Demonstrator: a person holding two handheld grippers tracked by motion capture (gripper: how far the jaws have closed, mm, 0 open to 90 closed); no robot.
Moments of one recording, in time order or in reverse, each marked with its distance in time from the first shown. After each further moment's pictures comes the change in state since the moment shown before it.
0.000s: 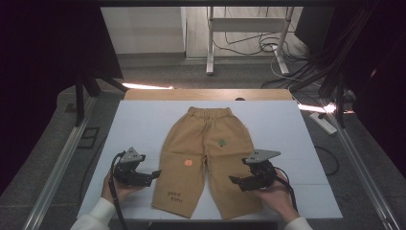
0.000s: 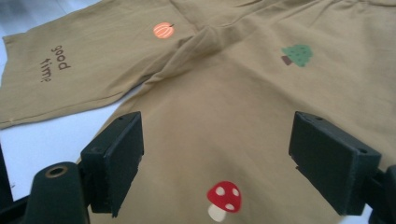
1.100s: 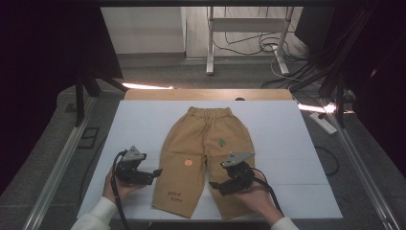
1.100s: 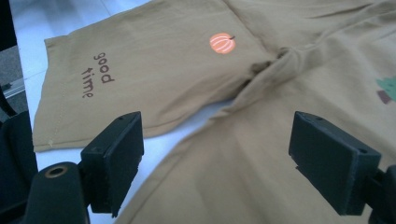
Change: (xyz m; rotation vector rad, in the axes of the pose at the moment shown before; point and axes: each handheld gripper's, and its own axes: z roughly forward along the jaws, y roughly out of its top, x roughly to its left) left arm 0.001 0.004 0.005 0.006 0.006 0.008; right arm 0.036 0.022 0.041 0.038 0.106 -0.056
